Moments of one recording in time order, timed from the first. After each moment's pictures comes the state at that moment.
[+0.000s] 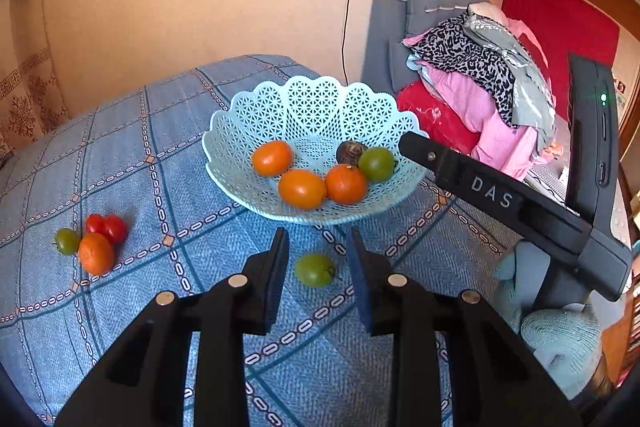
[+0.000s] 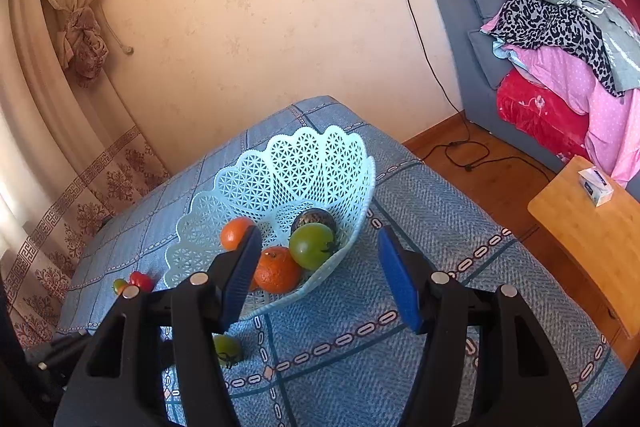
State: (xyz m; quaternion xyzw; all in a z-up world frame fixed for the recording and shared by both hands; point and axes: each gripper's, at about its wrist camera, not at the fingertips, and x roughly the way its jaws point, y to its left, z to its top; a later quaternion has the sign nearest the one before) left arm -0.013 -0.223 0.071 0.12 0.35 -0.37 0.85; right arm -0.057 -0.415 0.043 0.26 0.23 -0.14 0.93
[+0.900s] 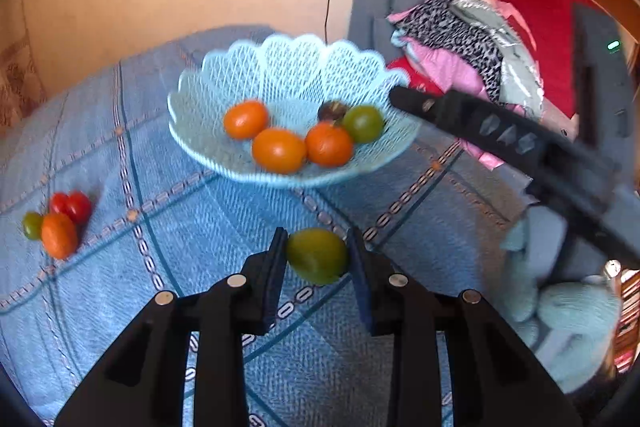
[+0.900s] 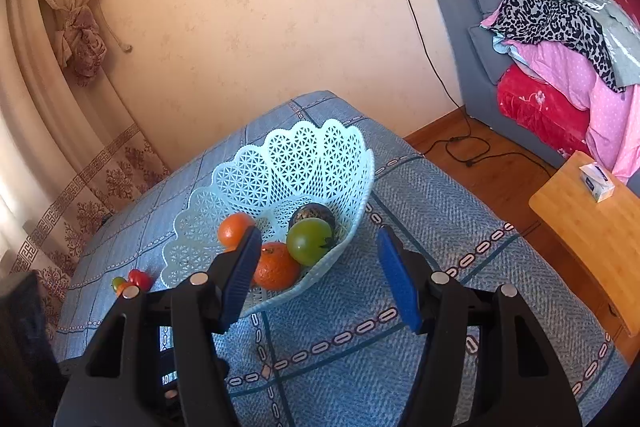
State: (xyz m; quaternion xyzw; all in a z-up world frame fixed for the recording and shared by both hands) left arm -0.014 -0.231 0.047 0.13 0.38 -0.40 0.82; right arm -0.055 -0.419 0.039 0.26 0.23 -0.14 0.93
